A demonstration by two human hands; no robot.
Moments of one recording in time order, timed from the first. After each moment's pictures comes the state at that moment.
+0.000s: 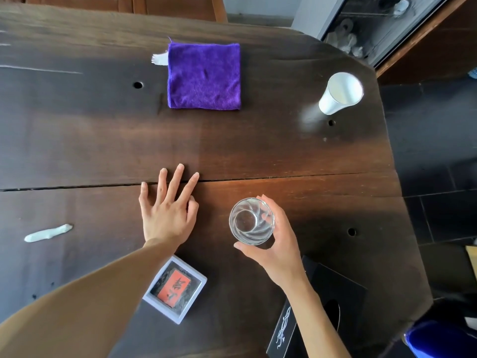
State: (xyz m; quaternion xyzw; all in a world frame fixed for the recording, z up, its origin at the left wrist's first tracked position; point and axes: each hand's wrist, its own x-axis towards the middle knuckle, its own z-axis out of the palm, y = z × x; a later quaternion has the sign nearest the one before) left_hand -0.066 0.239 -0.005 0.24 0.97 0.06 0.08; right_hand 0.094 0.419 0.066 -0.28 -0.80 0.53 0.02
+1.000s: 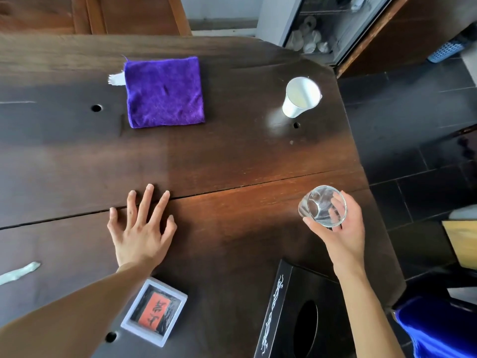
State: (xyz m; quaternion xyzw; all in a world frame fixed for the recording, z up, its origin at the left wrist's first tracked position) left_hand -0.067 0.240 -0.006 0.23 0.97 0.05 0.08; right_hand 0.155 0.554 0.078 -0.49 -0.71 0.48 0.17
